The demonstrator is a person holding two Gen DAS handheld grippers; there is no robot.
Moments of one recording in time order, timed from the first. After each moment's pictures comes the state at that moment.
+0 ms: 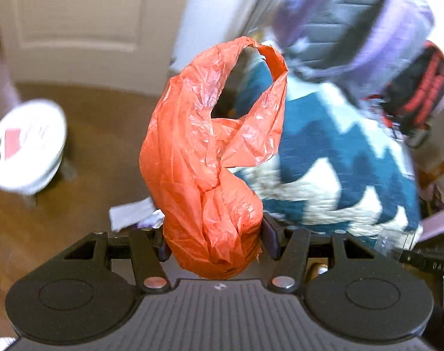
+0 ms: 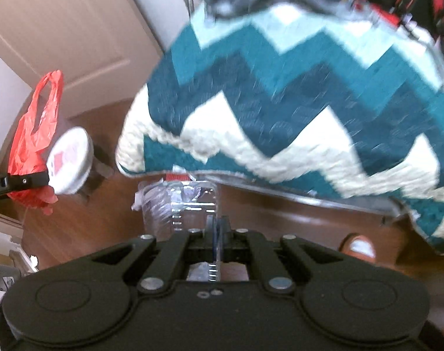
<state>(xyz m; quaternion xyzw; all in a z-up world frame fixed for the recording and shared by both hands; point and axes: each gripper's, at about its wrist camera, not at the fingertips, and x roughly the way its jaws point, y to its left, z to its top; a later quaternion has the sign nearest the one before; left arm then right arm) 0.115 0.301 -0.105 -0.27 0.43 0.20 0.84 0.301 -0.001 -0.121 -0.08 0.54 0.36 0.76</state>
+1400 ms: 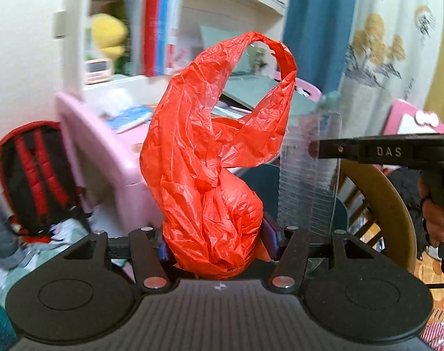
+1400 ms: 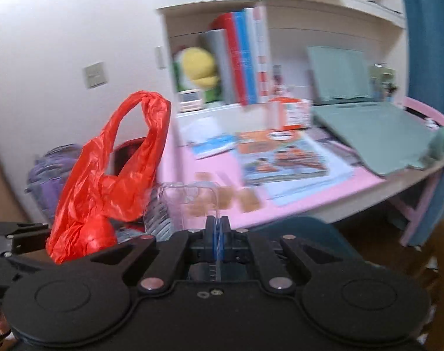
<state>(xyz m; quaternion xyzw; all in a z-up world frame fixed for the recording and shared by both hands) 0.332 -0.294 0.208 0.02 0.31 -0.25 0.92 0.323 -0.504 0.228 0.05 0.27 0.12 0.95</state>
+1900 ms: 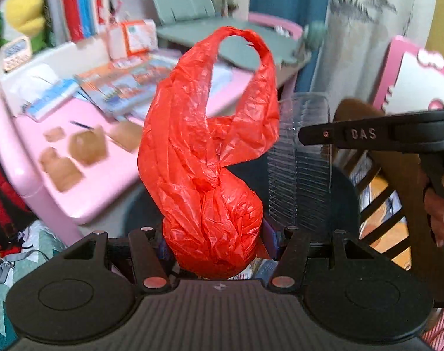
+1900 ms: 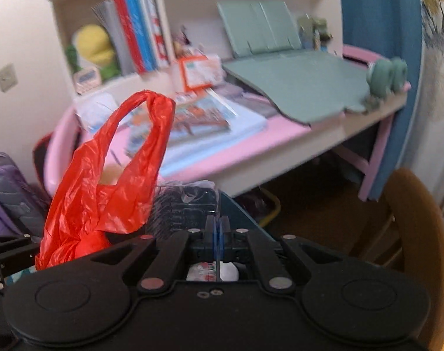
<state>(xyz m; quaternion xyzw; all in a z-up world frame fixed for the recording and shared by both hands) 0.401 -0.429 0.138 0.11 0.39 -0.27 0.87 0.384 -0.597 0.153 0.09 0.34 0.00 0.94</state>
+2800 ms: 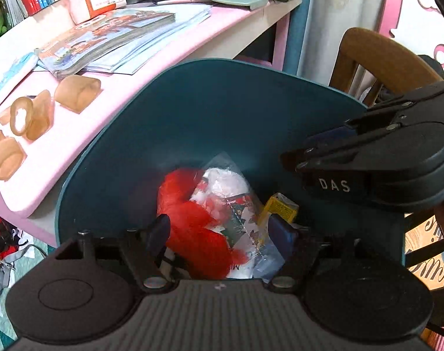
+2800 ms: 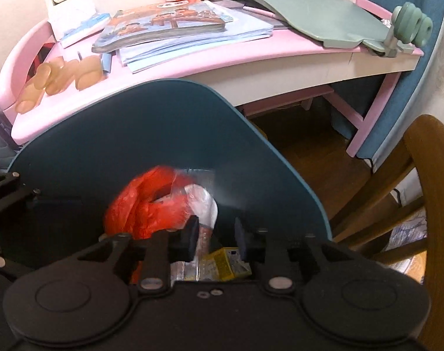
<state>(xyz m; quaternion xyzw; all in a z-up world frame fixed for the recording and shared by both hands) 0.415 -0.457 0.085 0.17 0.45 -0.28 0.83 0.410 -0.575 0.087 0.03 0.46 -0.01 0.89</state>
